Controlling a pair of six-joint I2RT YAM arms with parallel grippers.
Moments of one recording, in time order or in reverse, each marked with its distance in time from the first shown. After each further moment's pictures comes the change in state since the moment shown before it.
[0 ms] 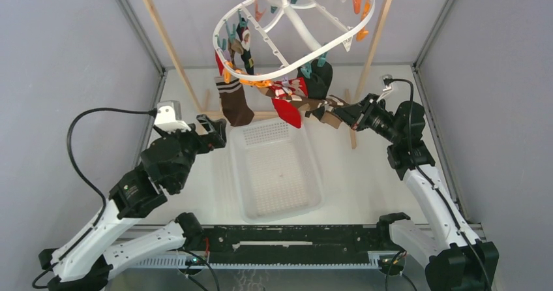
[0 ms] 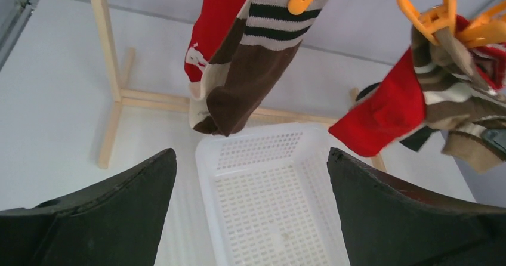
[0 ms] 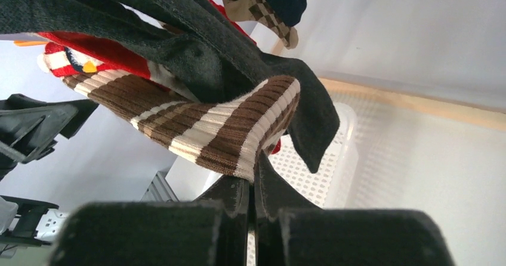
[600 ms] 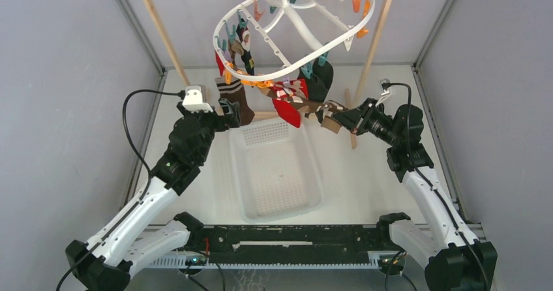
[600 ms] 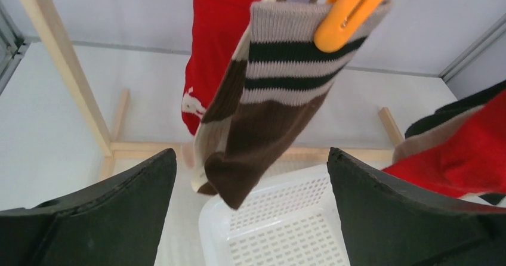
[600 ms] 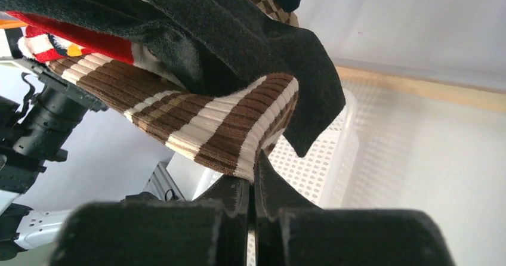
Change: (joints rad) left arm 0.326 0.165 -0.267 0.581 0.305 0.229; right arm -0.008 -0.007 -0.050 0.016 -0.033 -0.002
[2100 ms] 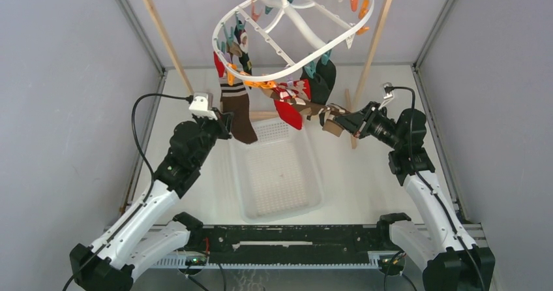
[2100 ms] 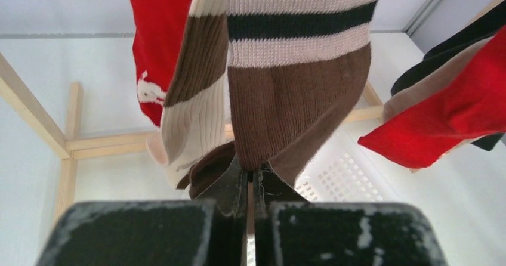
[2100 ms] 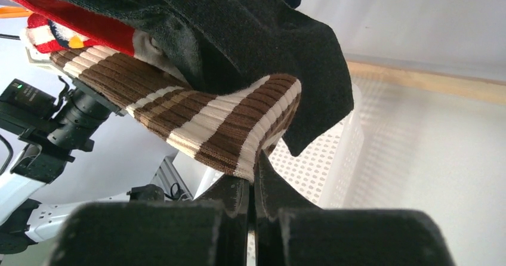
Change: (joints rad) left arm 0.082 0.001 -0.113 0.090 0.266 0.021; right arm -0.036 -0.037 -0.046 0.027 -0.064 0.022
